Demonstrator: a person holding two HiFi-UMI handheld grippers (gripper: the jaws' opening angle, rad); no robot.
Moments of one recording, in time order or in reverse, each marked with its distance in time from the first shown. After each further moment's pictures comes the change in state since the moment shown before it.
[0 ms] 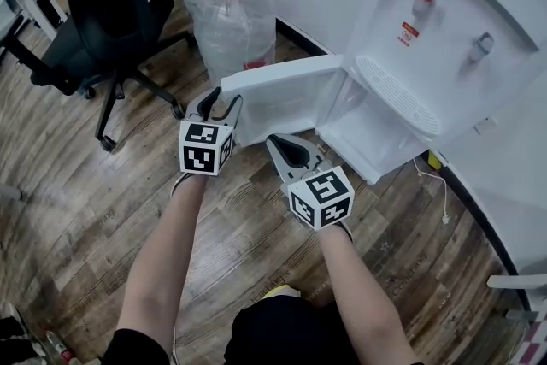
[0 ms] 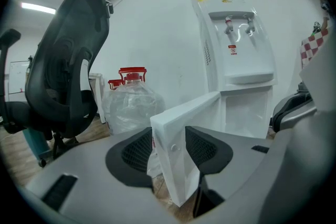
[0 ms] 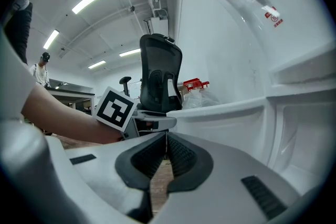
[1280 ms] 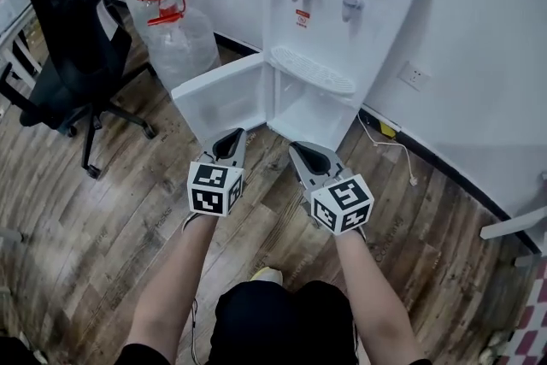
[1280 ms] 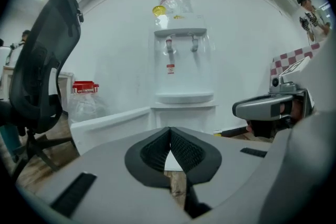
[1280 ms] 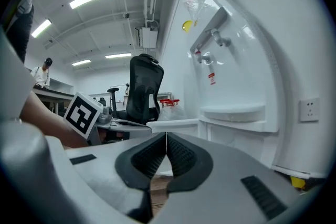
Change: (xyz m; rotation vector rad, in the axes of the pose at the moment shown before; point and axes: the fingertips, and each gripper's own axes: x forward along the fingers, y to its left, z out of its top) left arm -0.090 -0.209 0.038 -0.004 -0.023 -0.271; right arm -0.208 -0.034 0.026 -0.009 -0.061 -0.246
